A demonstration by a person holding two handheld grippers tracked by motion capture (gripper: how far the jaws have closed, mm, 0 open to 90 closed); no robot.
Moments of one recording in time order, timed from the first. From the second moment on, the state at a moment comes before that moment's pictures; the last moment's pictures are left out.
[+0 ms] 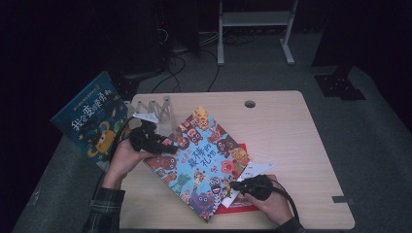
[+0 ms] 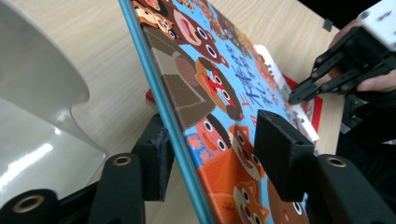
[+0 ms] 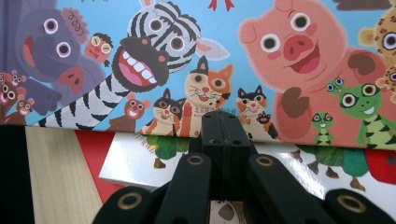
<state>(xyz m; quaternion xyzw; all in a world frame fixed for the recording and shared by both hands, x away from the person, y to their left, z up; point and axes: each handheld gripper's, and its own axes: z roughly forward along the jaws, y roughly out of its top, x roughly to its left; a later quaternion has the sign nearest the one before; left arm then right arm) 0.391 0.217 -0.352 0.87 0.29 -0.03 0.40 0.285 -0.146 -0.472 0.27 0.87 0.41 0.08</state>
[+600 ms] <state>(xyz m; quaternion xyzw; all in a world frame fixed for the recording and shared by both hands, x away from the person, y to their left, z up) 0.397 0.190 -0.303 0.89 0.27 -0.04 0.38 0.290 -0.125 -0.474 0.26 0.87 0.41 0.09</state>
